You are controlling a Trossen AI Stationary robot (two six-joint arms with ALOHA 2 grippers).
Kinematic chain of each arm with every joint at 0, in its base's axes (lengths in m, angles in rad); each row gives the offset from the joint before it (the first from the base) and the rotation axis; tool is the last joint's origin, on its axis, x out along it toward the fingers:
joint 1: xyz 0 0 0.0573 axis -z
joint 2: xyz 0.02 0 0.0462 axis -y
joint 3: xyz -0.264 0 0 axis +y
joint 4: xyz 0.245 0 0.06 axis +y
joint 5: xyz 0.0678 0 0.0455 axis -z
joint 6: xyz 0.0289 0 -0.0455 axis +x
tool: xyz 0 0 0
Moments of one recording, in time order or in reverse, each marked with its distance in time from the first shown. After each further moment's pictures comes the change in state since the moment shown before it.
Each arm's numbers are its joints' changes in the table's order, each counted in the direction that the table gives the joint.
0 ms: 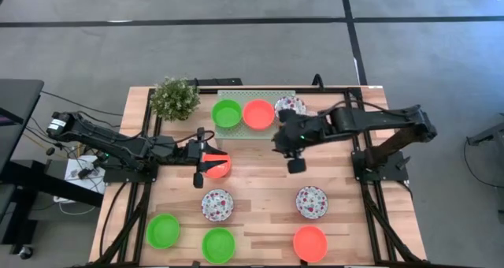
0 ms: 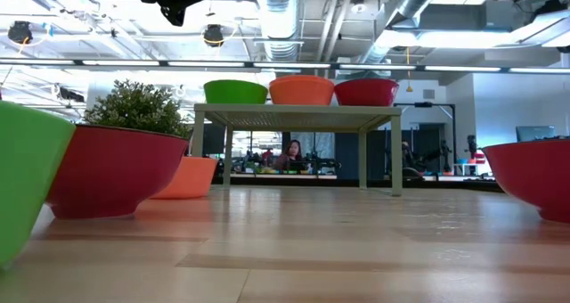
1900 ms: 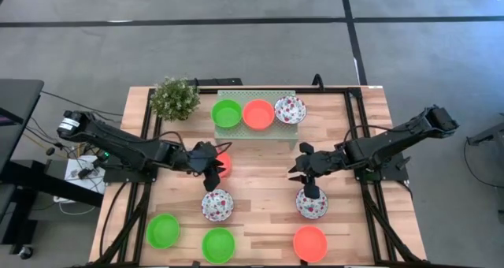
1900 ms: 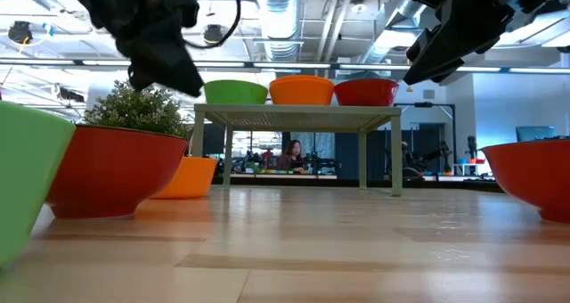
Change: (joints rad) left arm 0.010 -0.234 -0.171 0.627 -0.044 -0.698; right arm -0.189 0.303 0.849 -0.653 -0.024 0.463
